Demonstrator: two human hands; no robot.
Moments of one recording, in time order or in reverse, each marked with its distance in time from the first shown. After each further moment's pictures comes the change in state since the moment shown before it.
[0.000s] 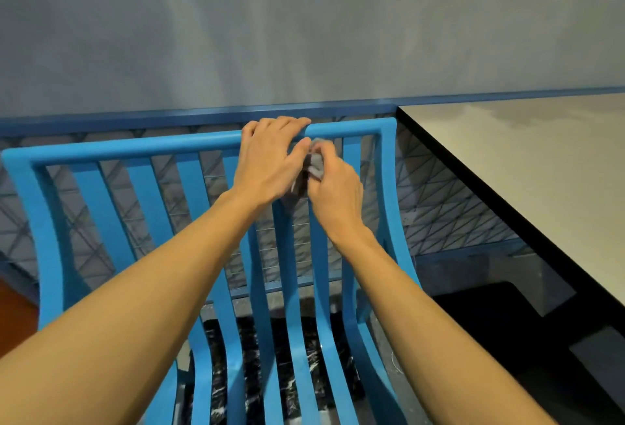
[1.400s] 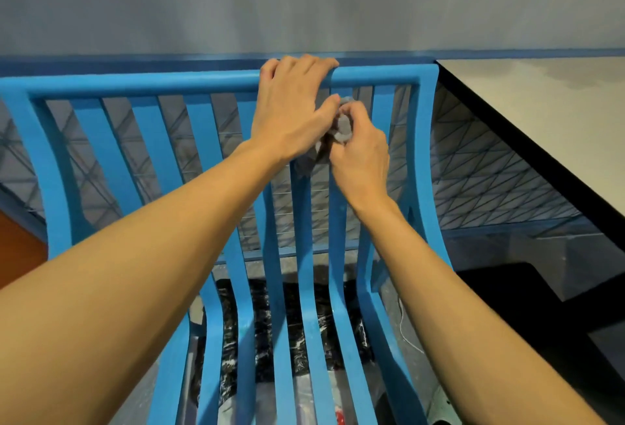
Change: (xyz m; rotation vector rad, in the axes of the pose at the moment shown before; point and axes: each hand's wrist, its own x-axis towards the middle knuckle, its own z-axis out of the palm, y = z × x) left_hand -0.003 -0.004 0.007 0.144 0.040 0.060; right_hand -0.012 0.008 0.014 0.112 0.051 0.073
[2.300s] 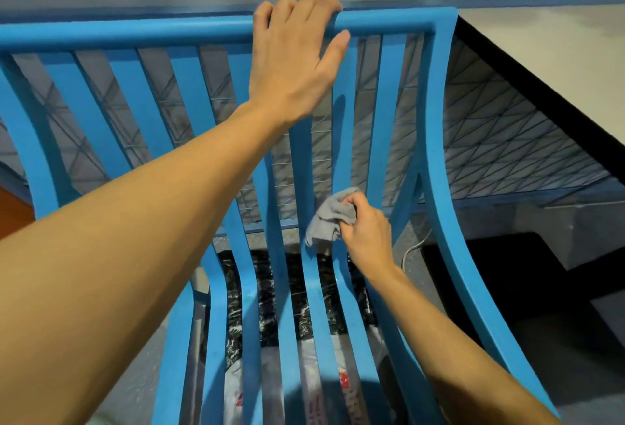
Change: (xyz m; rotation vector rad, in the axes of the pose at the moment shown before) left_hand 0.001 0.000 0.009 0.094 0.054 -0.018; right_hand -0.141 0.103 0.019 -0.109 -0.333 0.186
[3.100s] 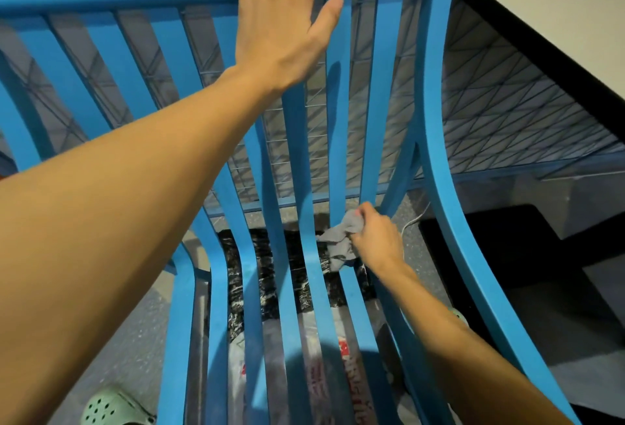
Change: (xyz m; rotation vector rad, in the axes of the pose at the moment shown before) left_hand -0.005 0.003 -0.002 0.077 -0.012 0.044; right_hand -0.043 0.034 0.003 -0.261 -0.268 0.268
